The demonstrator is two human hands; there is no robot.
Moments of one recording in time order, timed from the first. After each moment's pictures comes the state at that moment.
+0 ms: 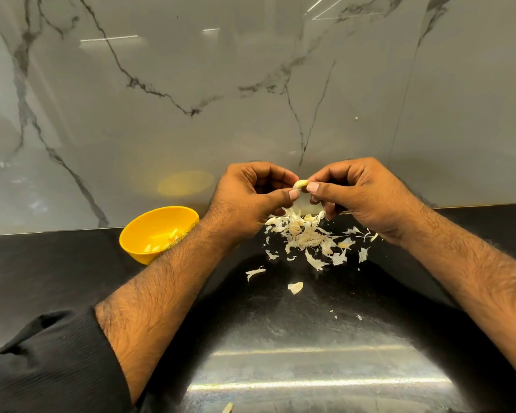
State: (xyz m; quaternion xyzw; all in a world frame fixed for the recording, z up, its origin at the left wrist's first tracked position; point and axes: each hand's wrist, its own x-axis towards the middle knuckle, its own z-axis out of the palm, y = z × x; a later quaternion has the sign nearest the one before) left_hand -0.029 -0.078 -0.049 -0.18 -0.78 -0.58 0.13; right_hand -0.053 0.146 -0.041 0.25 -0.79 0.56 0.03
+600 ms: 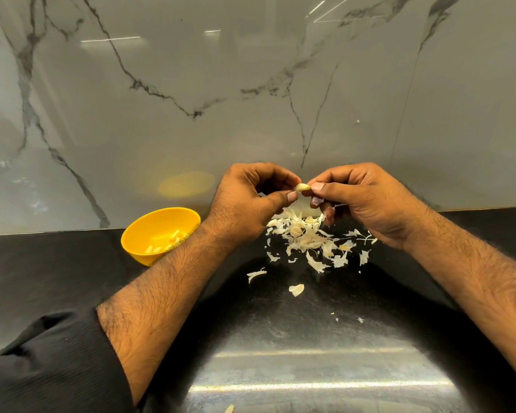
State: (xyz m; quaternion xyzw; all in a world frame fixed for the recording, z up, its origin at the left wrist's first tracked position) left_hand -0.033 -0.081 -0.051 -0.19 -0.82 -0.51 0.18; right_hand -0.053 0.145 -0.041 0.24 -0.74 0.63 -0.05
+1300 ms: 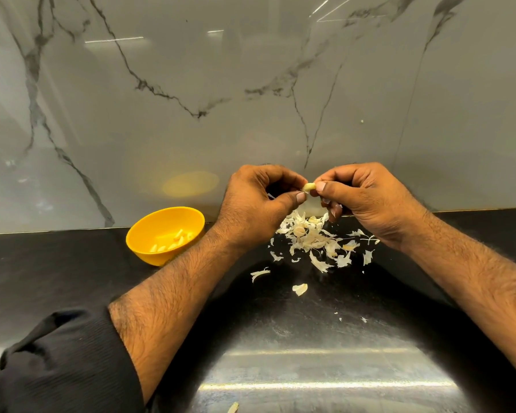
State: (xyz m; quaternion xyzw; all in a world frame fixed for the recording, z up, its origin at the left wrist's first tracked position) left_hand -0.024 -0.070 -0.051 -0.18 -0.83 -0.49 0.21; right_hand -0.053 0.143 -0.045 0.25 -0.77 0.58 0.03
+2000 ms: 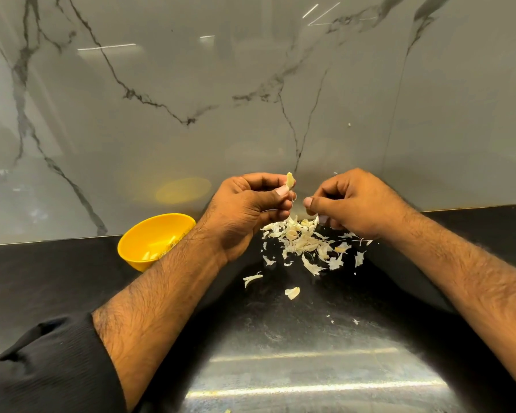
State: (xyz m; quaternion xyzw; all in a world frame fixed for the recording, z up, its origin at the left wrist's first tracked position) left_hand -0.025 -0.073 -0.046 -0.09 -0.65 -0.76 0.01; right_hand -0.054 0.144 -0.038 0.21 -0.90 0.38 0.06
